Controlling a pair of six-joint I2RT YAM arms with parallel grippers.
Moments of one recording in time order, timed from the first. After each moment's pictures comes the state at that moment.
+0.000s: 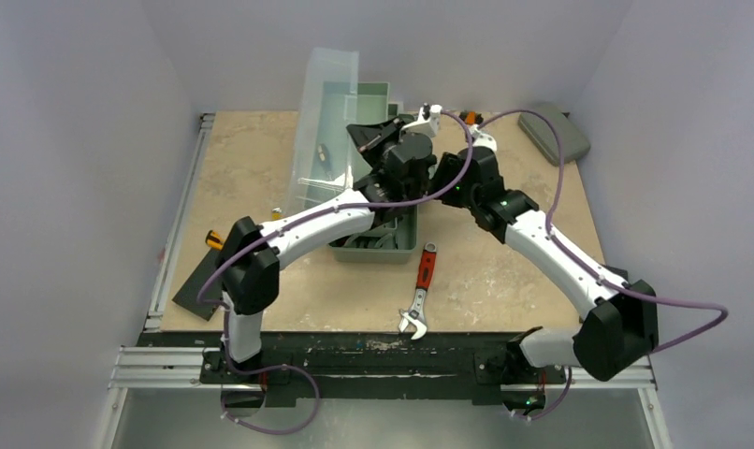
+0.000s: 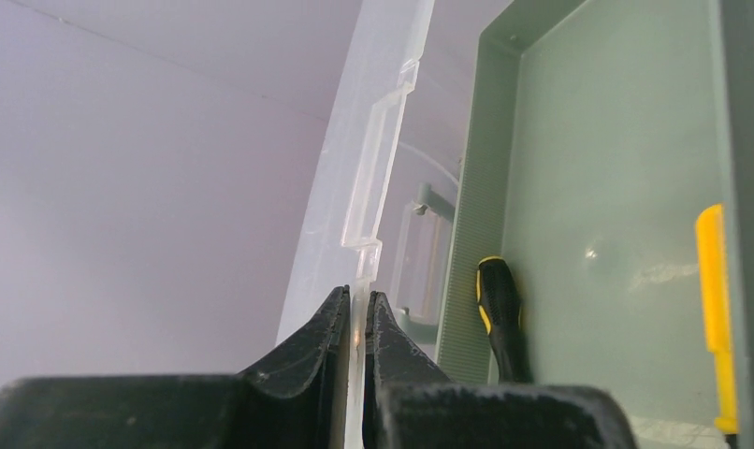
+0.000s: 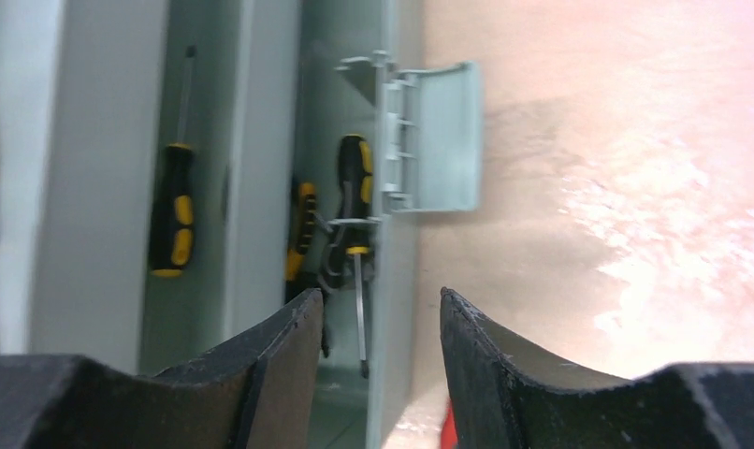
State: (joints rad) left arm -0.92 1.88 1.69 0.15 -1.38 1.05; right arm 0.51 1.36 1.14 -0.35 0.19 0.61
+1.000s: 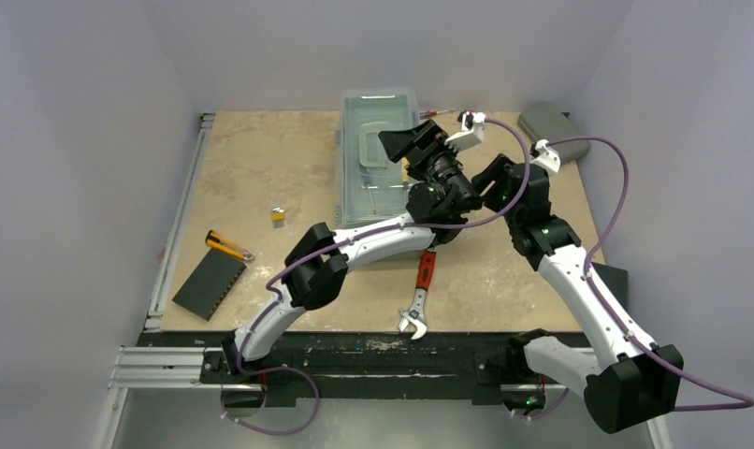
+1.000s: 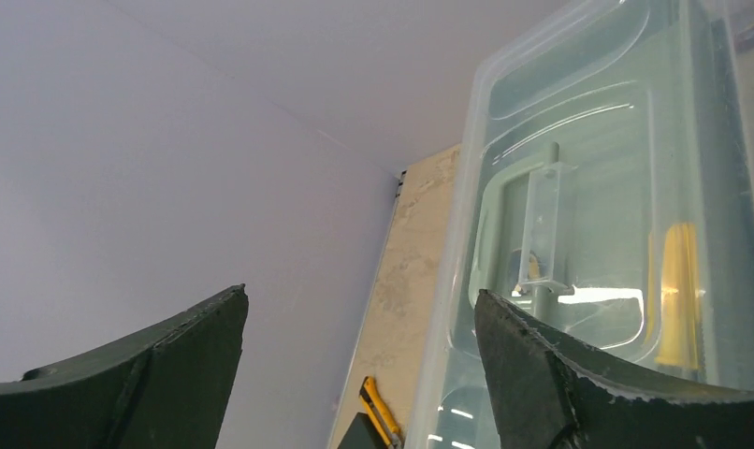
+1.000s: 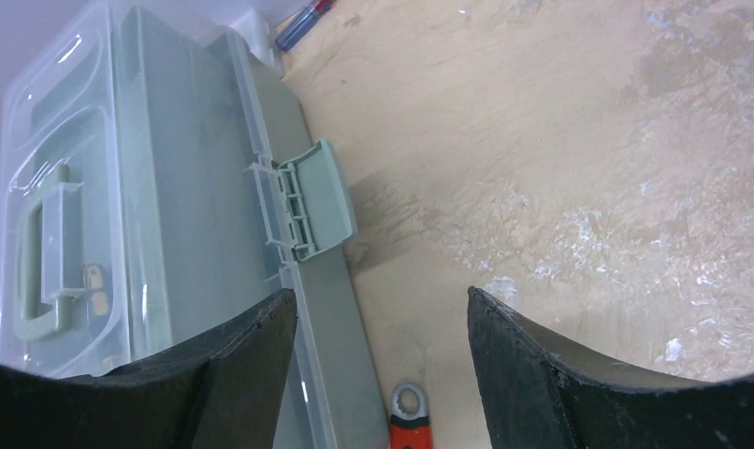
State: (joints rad) left arm -1.09 2.32 2.06 1.38 -1.57 2.02; right arm 0.29 1.05 0.91 -0.29 0.28 0.70
